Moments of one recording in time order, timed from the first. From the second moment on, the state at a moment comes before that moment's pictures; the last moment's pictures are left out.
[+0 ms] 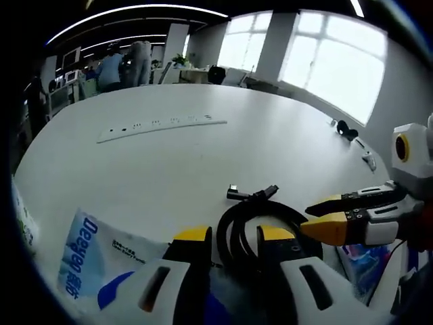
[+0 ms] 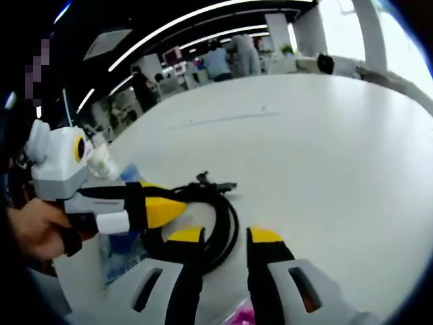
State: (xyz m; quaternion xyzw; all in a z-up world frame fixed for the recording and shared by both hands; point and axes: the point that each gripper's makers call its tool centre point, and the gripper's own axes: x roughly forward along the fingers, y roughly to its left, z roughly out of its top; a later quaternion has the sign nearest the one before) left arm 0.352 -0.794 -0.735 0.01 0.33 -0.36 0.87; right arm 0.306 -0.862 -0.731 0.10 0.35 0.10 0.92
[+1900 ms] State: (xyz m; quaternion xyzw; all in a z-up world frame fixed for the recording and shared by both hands) left arm 0.346 -0.801 -0.735 0.09 0.31 -0.39 0.86; right arm 0.310 -0.862 -0.743 0.01 0.39 0.06 0.92
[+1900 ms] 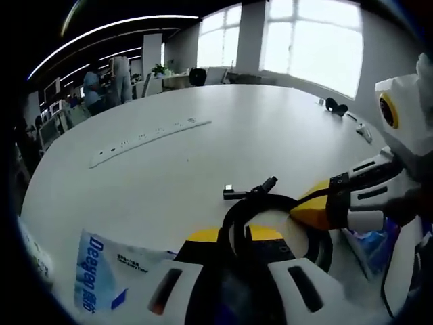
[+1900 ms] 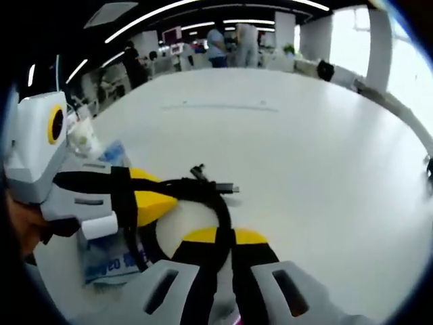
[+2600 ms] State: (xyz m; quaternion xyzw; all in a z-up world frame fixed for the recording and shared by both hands) left arm 0.351 -0.800 -0.707 0.08 0.30 -0.40 0.86; right arm 0.311 -0.864 -0.717 0.04 0.39 0.04 0.92
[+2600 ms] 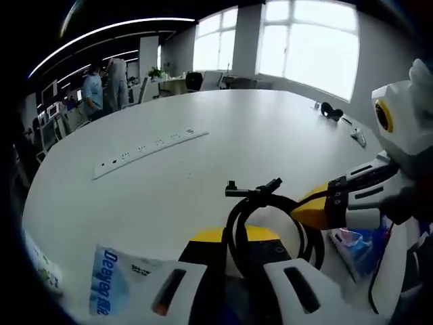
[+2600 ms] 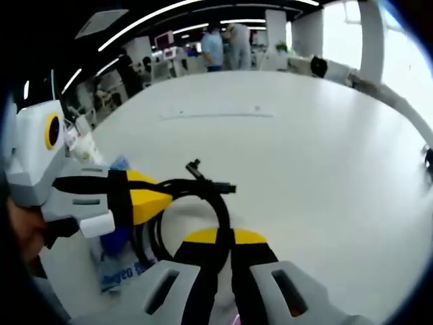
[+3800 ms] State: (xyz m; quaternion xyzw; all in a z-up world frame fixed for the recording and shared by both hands) left arm 0.314 -0.778 -0.665 0.09 0.28 -0.42 0.86; right arm 0.271 -0.838 -0.674 0.05 0.36 0.04 0.93
